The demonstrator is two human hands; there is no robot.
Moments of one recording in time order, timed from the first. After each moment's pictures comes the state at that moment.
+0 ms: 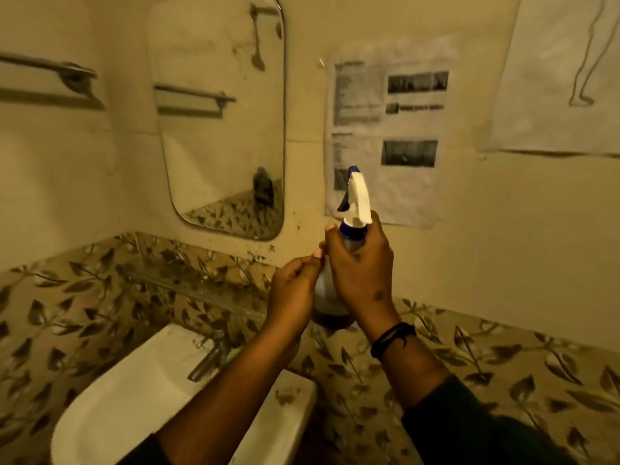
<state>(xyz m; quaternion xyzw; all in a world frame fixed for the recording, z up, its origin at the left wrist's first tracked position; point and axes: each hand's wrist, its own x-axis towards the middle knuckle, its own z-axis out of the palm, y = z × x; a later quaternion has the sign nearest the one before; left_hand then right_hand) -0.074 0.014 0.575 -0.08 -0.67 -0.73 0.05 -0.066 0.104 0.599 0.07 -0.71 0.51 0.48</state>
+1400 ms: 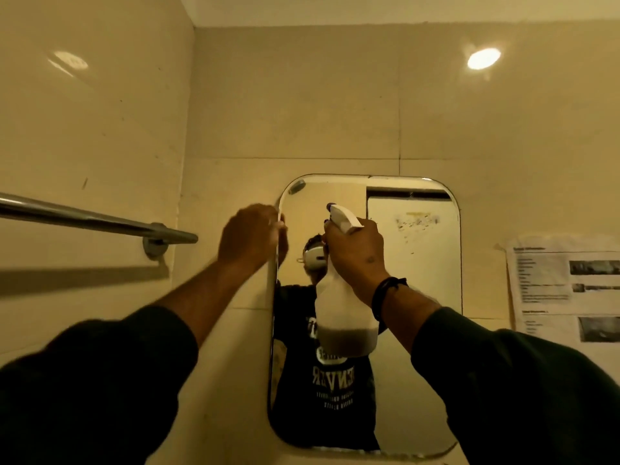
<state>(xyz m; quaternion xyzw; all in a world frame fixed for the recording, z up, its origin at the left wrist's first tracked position) -0.513 -0.319 0.860 -0.35 -0.70 -0.35 0.52 -0.382 -0.199 0.845 -0.02 -0.71 0.43 0.56</state>
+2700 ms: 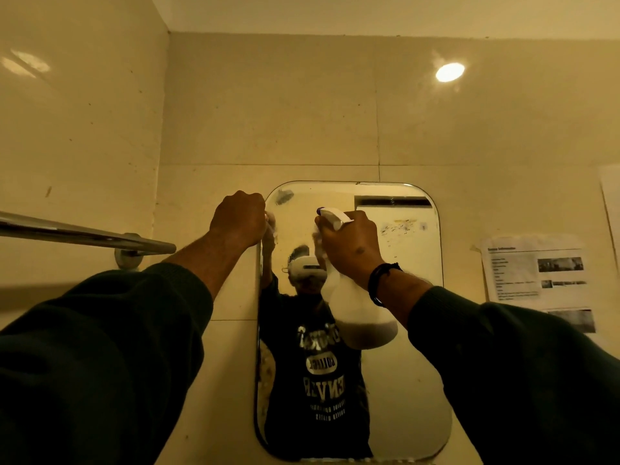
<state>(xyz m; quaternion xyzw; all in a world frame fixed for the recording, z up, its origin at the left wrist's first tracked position) -0.529 -0.305 0.913 -0.28 -0.80 -0.18 0.50 -0.380 -0.181 0.866 -0.07 -0.75 0.35 0.56</state>
